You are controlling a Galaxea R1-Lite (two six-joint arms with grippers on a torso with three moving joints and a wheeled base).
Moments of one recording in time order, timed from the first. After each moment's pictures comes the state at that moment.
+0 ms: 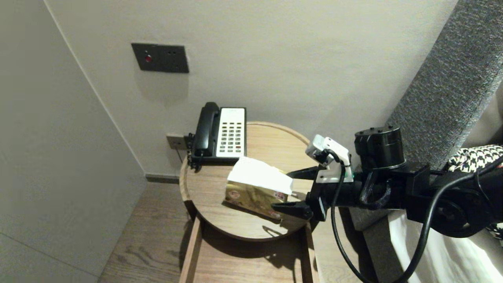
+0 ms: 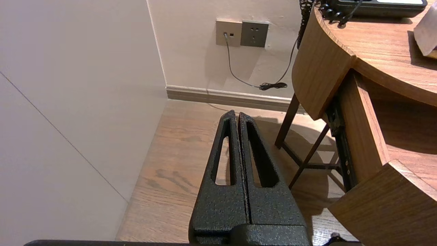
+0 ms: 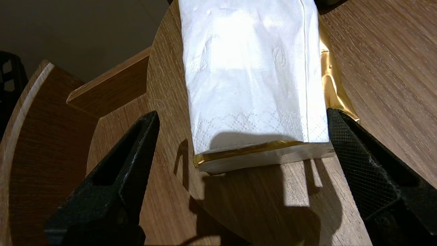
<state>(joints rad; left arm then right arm) 0.01 0.00 0.00 -0.02 0.01 -0.01 0.49 1.75 -0.88 -0.47 0.56 -0.26</state>
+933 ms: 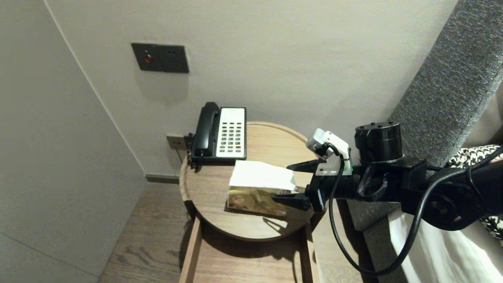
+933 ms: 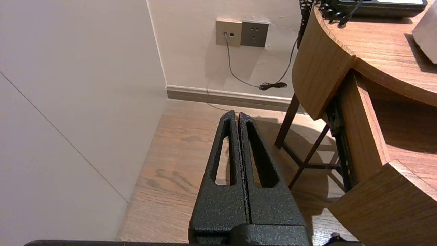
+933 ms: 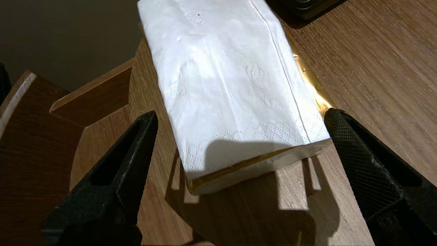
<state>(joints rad) 0.01 0.00 0.00 -0.02 0.01 -0.01 0.46 1.78 -0.91 -0.51 0.57 -0.26</state>
